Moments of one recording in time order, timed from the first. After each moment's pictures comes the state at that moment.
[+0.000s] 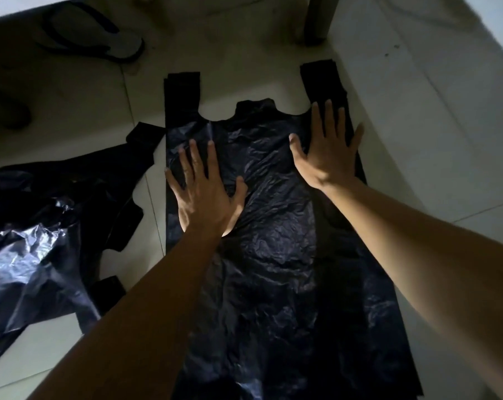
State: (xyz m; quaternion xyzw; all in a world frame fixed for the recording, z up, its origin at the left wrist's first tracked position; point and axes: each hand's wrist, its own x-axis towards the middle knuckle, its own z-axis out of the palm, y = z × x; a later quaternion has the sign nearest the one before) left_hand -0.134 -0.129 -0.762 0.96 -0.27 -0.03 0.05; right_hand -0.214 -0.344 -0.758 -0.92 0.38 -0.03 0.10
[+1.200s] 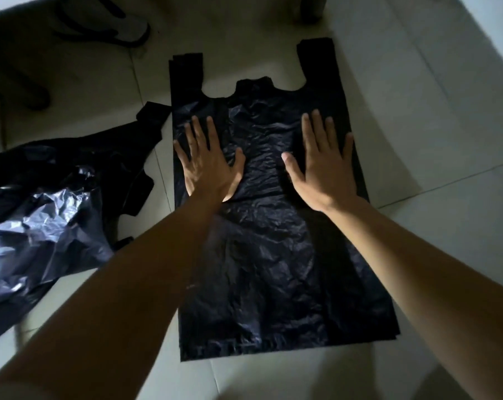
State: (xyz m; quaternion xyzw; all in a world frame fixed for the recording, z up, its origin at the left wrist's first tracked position) left_hand -0.132 -0.128 -0.758 0.96 -0.26 -0.06 0.06; right_hand -0.289 -0.281 -0.732 -0.94 0.30 -0.03 0.13
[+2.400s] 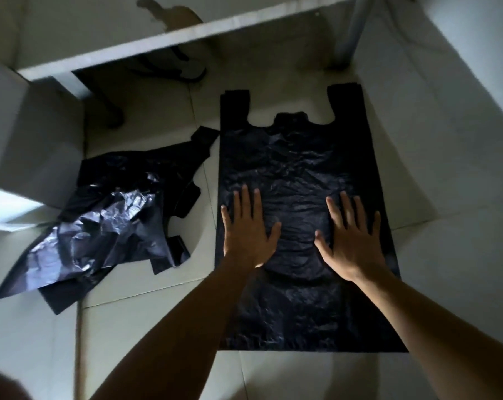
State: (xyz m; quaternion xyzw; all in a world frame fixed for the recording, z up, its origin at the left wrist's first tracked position) left_hand -0.219 -0.053 -0.734 0.93 -0.34 -0.15 0.03; right_hand -0.375 -0.223 -0.751 -0.95 0.29 0.07 0.09
